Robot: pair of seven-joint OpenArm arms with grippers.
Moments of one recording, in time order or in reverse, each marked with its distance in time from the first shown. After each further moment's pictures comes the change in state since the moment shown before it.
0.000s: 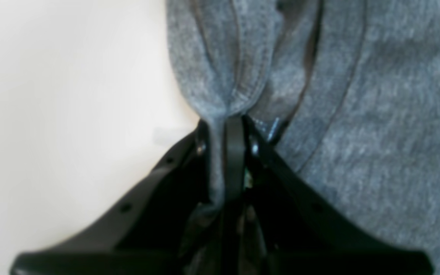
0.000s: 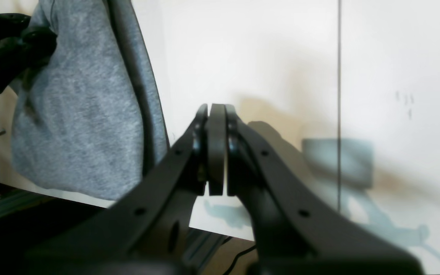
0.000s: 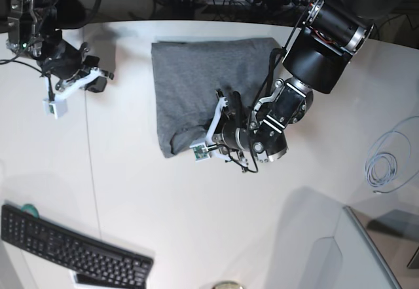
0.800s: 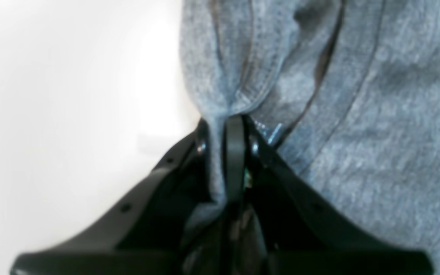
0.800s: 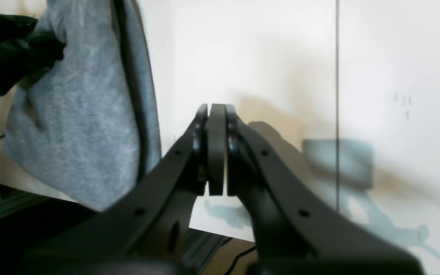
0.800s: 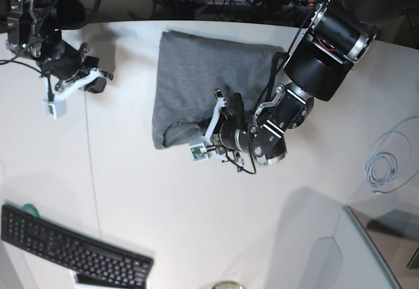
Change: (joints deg) left arm -2.2 0.1 1.9 -4.7 -2.4 -0.4 -4.0; right arm 0.1 0.0 0.2 0.0 0.0 0.0 0.0
